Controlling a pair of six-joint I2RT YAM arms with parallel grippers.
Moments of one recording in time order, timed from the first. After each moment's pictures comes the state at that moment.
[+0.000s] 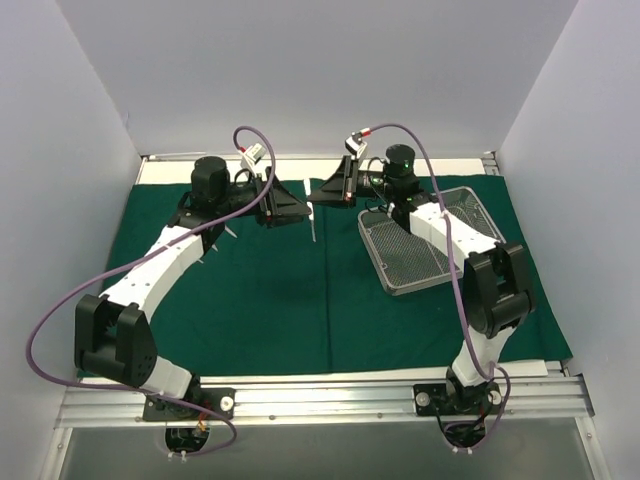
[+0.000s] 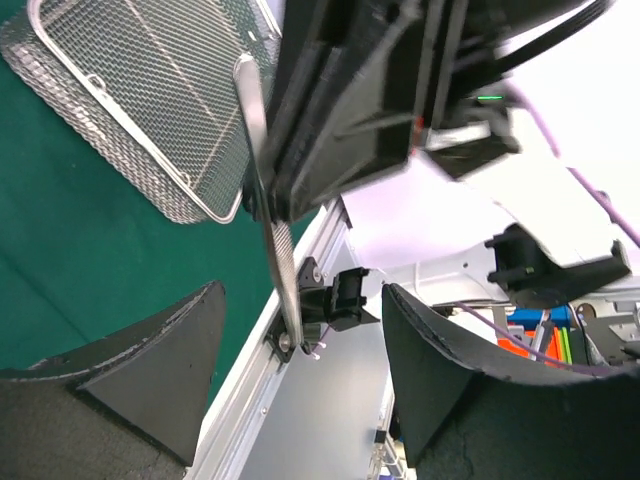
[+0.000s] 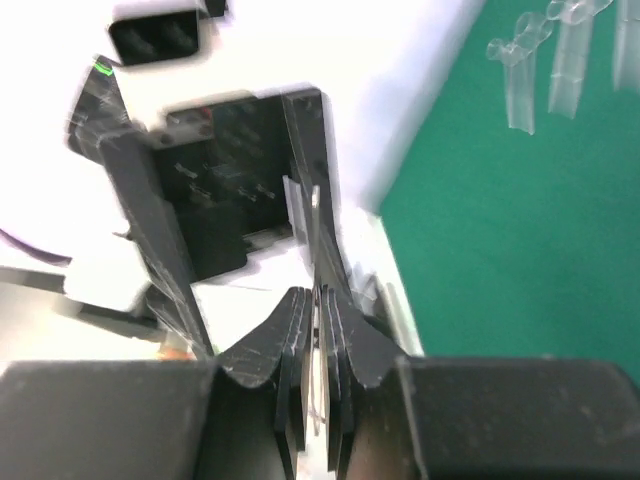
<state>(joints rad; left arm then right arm) -0.33 1.50 1.21 -0.01 0.91 -0.90 0.38 1.77 1.36 0.23 -1.03 1.00</state>
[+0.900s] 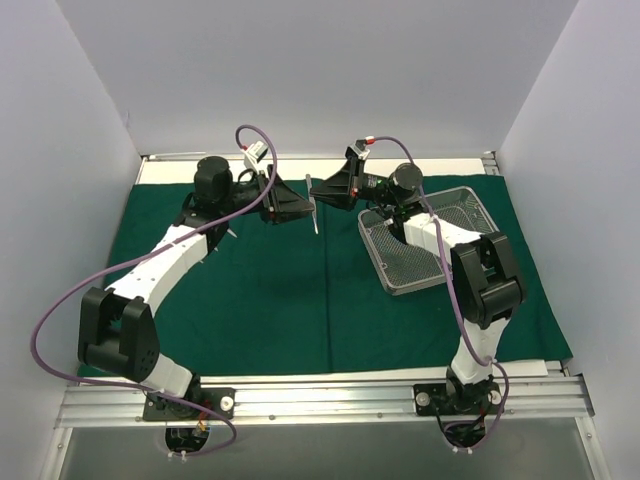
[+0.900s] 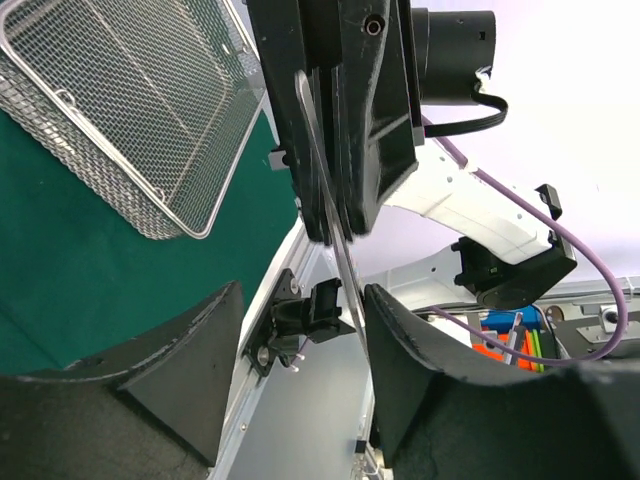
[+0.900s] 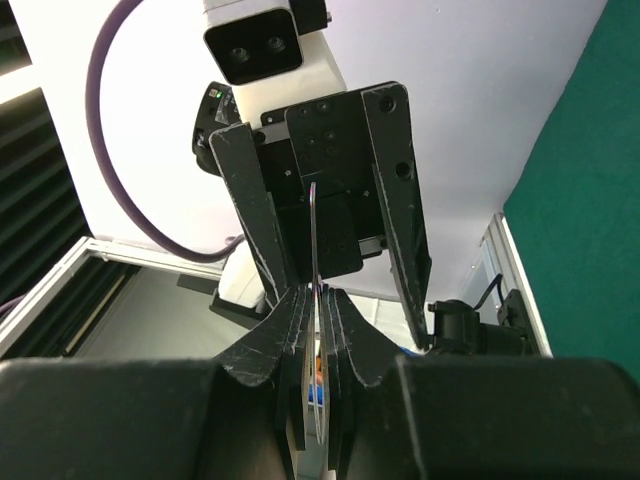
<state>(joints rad) -0.33 1.50 1.17 0.14 0.91 -1.01 0.37 1.85 1.17 1.04 -1.05 1.77</state>
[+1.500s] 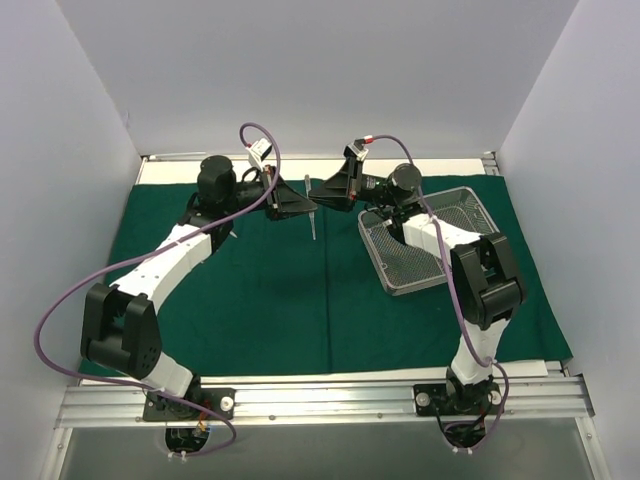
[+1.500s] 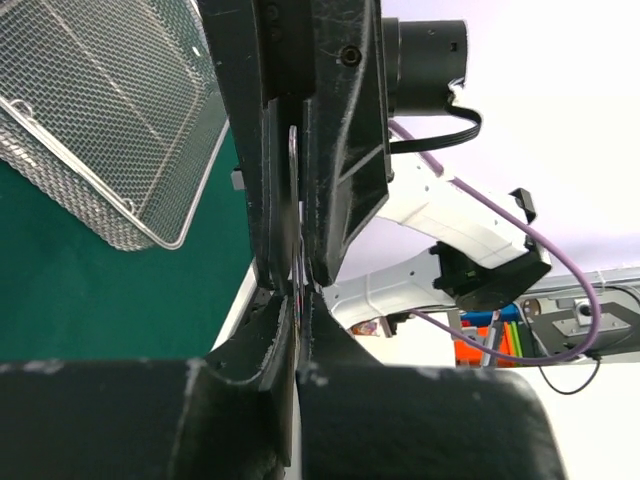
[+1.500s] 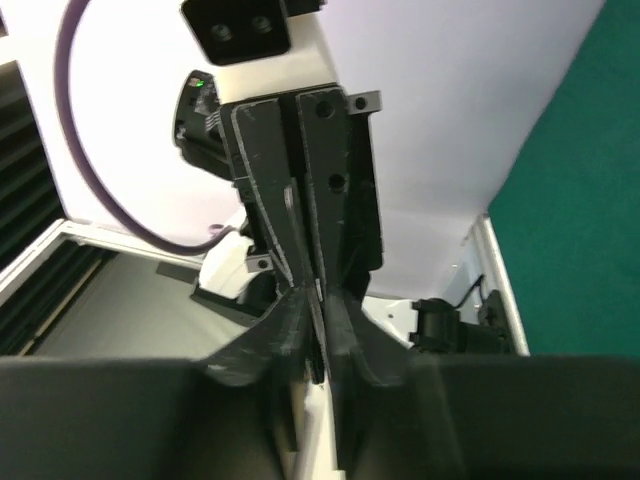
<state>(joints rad) -0.36 1.54 1.19 0.24 0.93 -1.11 0.39 1.85 1.17 1.04 -1.05 1.71</state>
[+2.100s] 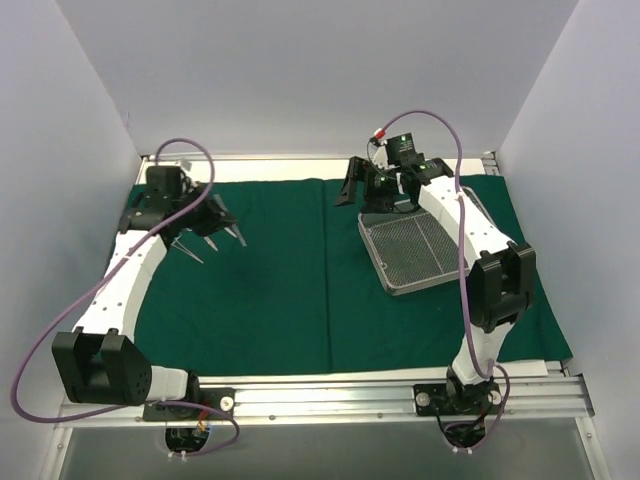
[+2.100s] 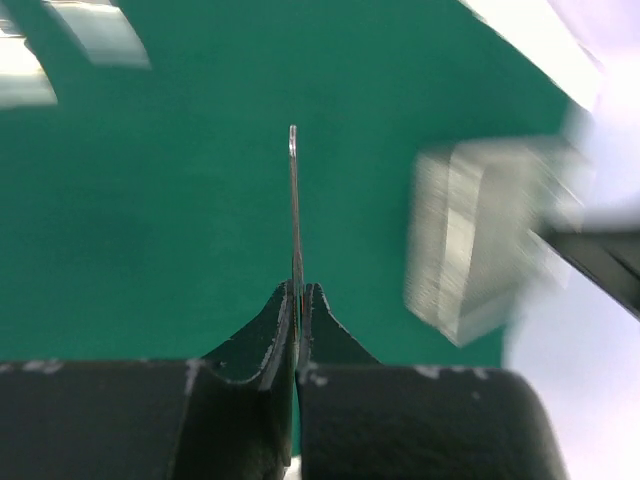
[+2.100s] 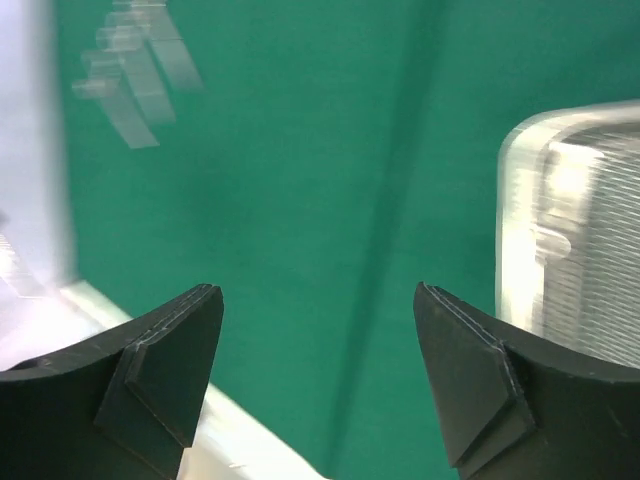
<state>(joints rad) -0.12 1.37 1.26 -0.59 0.36 -0.73 0.35 1.81 1.65 -0.66 -0.43 0.49</state>
